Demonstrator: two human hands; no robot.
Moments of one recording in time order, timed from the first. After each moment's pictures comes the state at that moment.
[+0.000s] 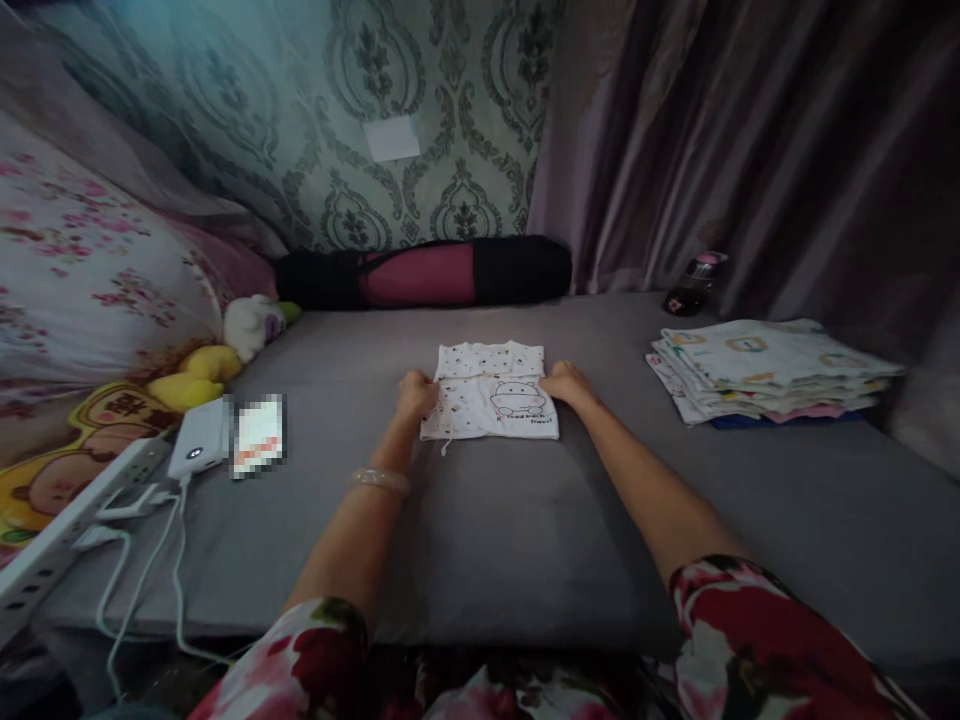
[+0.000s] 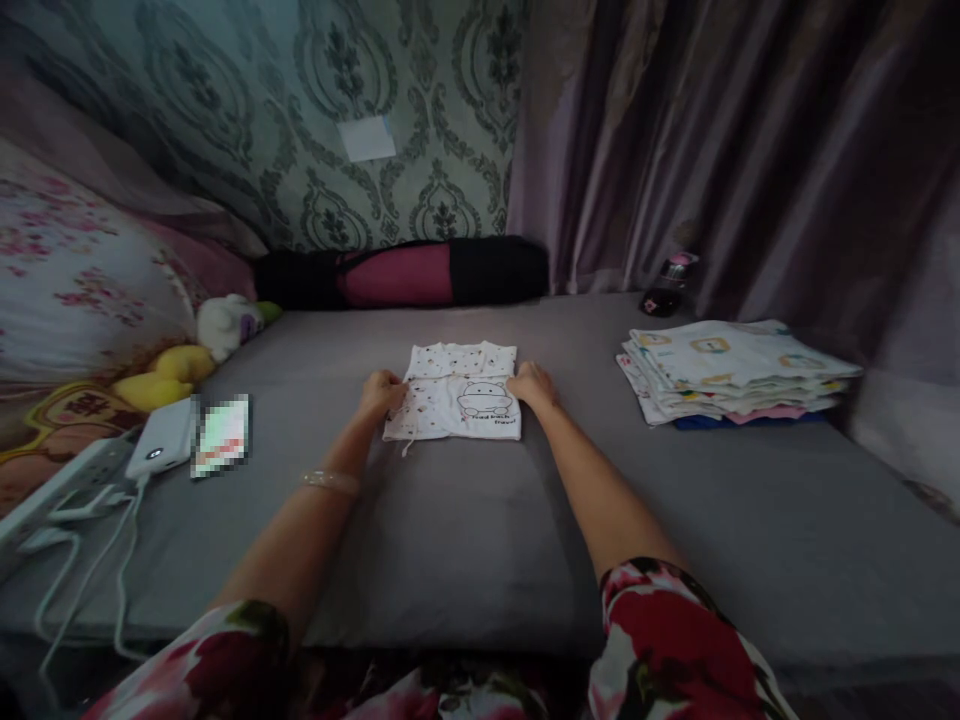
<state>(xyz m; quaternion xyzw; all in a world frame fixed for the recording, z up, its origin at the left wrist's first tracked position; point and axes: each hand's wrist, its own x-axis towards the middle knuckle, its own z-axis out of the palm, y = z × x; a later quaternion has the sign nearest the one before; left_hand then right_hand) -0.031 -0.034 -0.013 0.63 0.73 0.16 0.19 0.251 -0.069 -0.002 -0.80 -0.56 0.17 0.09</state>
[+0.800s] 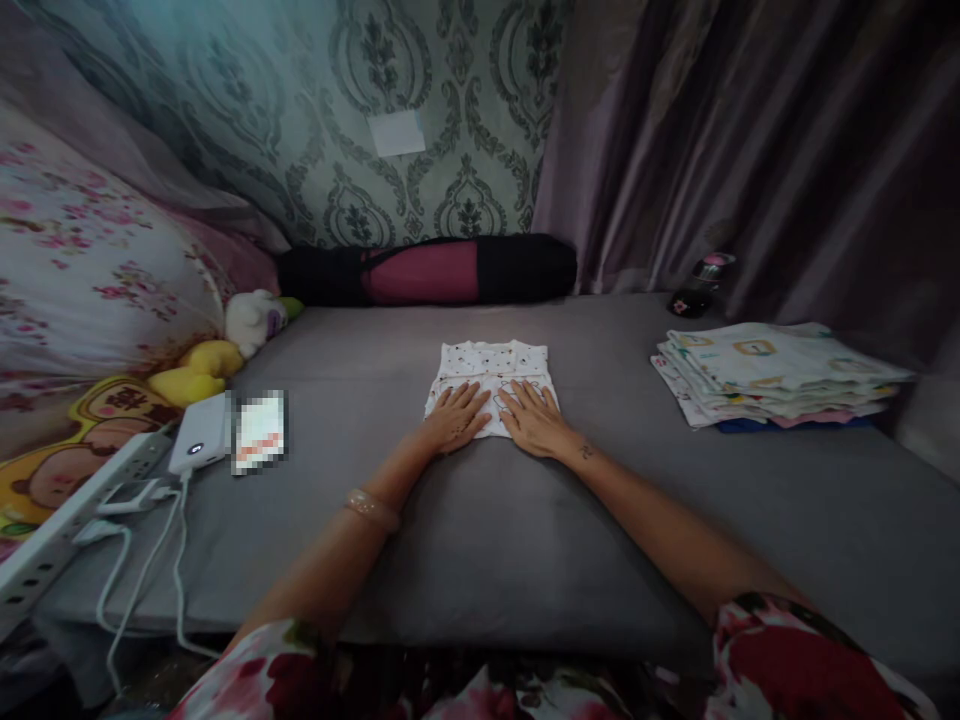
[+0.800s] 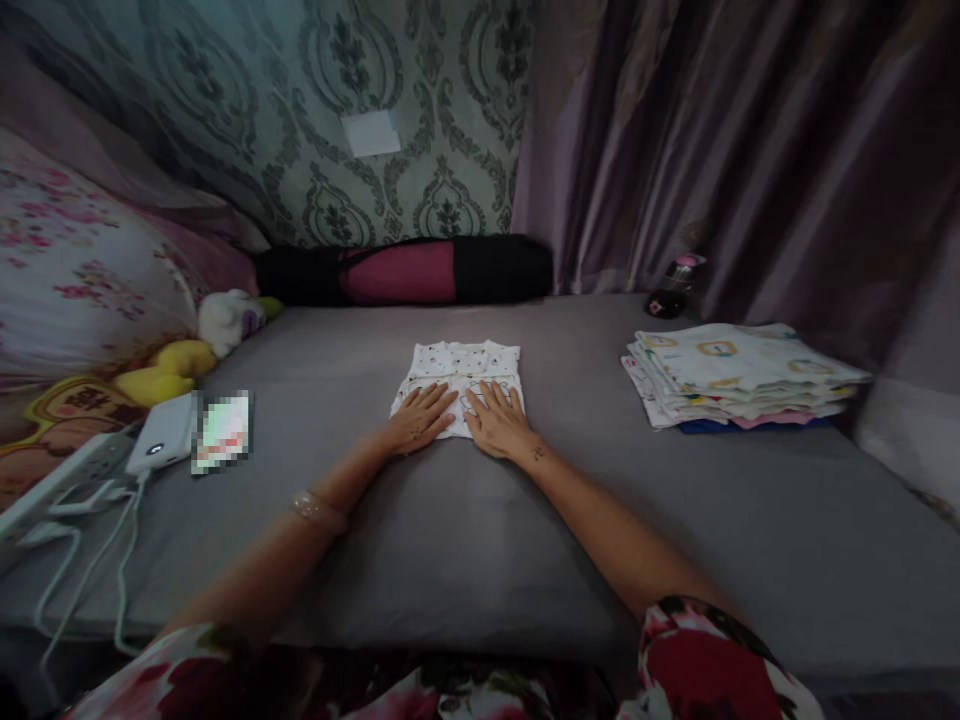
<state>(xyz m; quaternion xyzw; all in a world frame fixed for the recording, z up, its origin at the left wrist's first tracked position) -0.006 -0.088 -0.031 0.90 0.43 0.01 0.09 0.195 -0.136 -0.029 -0.60 -0.80 0.04 0.07</state>
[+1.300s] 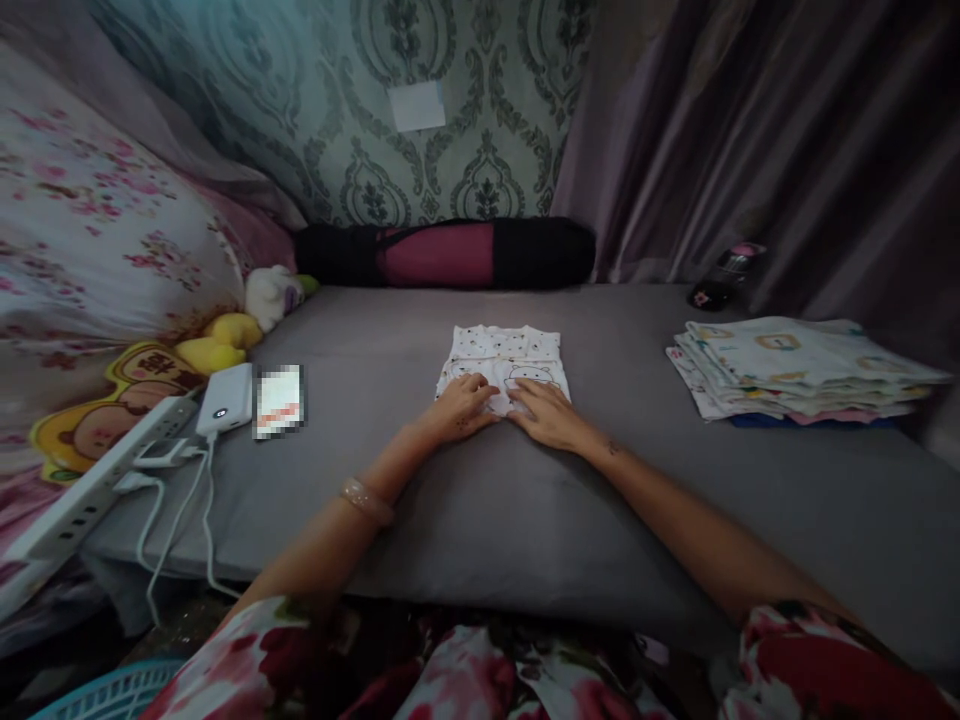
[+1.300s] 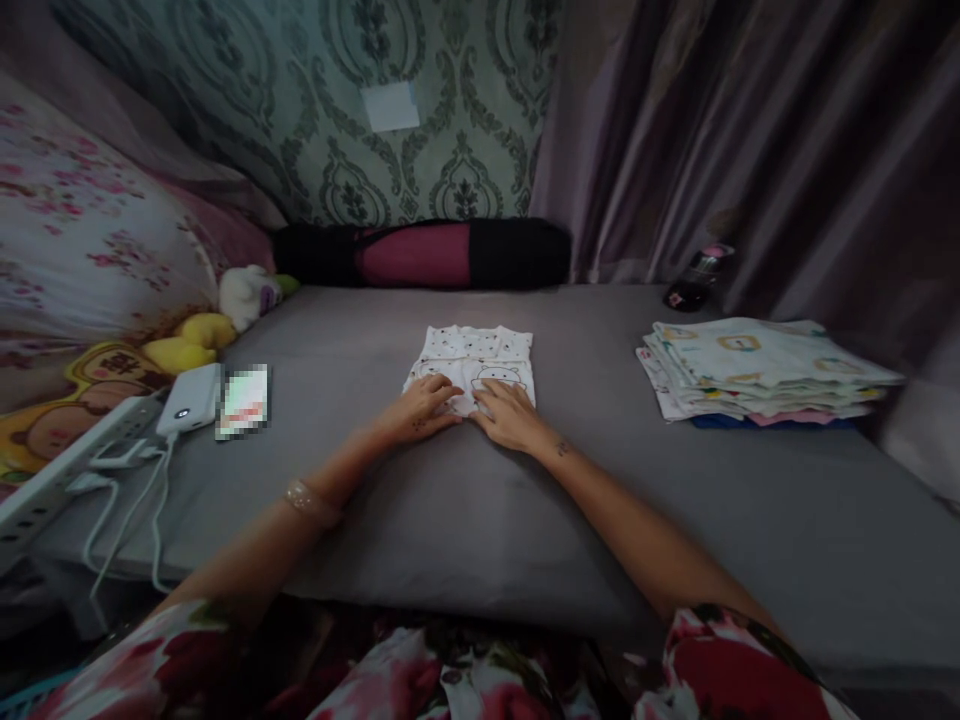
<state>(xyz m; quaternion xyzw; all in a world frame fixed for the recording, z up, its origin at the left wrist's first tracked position) -0.019 -0.110 -0.010 0.94 0.32 0.13 0.04 0.203 -0.148 -0.021 -0.51 -0.85 0.09 0.14</state>
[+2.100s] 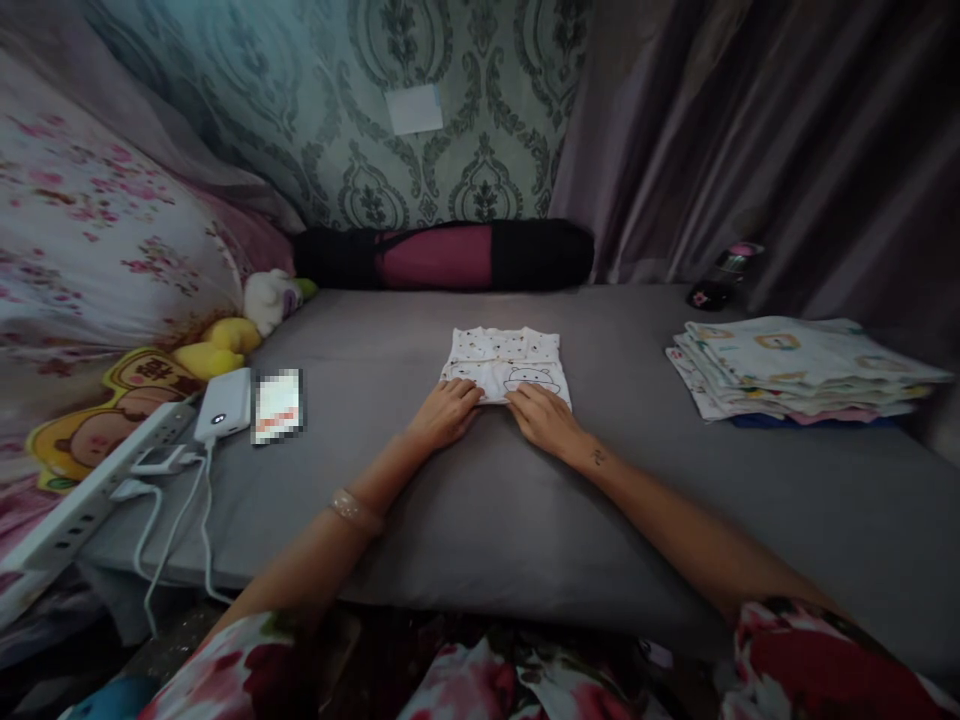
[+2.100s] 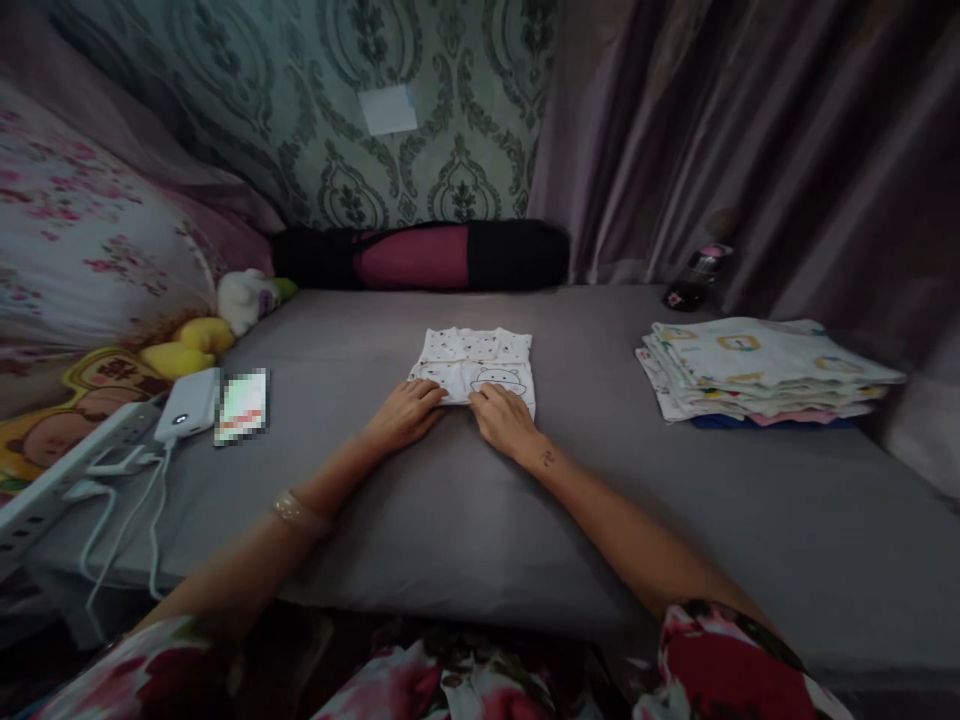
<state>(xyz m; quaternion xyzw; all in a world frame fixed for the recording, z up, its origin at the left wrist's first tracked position) -0.033 -0.118 -0.008 0.93 0.36 0.10 -0.03 0.186 -0.159 -0.010 -0.51 -0.85 -0.05 0.13</state>
